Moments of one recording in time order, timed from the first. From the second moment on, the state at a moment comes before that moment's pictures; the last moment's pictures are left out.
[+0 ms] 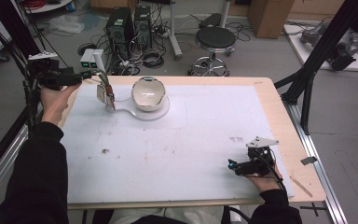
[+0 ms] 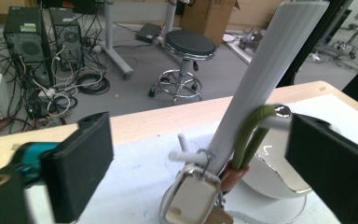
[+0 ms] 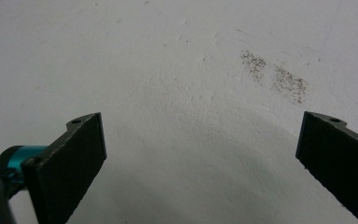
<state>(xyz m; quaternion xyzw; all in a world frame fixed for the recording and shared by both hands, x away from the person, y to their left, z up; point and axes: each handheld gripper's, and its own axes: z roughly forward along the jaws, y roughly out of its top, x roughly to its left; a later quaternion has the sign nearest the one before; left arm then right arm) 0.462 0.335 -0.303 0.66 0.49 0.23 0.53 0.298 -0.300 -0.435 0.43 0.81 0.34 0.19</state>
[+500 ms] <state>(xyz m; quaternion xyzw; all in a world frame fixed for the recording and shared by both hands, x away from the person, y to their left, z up) 0.438 0.337 -0.325 0.67 0.48 0.23 0.53 0.300 -0.299 -0.435 0.43 0.81 0.34 0.19</state>
